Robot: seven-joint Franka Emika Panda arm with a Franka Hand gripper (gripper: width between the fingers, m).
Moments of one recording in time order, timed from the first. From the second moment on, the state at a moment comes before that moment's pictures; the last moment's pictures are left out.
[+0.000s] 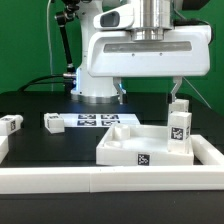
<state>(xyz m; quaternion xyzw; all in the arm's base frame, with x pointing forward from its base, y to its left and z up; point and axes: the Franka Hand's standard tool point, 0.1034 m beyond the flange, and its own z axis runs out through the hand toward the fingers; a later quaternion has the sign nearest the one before) 0.552 0.045 0.101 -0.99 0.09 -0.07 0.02</state>
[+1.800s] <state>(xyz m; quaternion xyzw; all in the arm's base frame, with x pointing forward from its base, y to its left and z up) 0.508 -0.032 0.052 -0.99 0.15 -0.02 0.01</state>
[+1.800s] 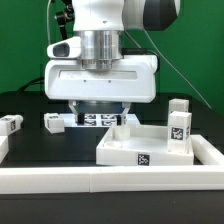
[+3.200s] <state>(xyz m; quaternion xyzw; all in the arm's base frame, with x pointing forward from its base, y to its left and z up) 0.504 -0.029 0.020 -0.99 0.13 -0.03 -0.01</state>
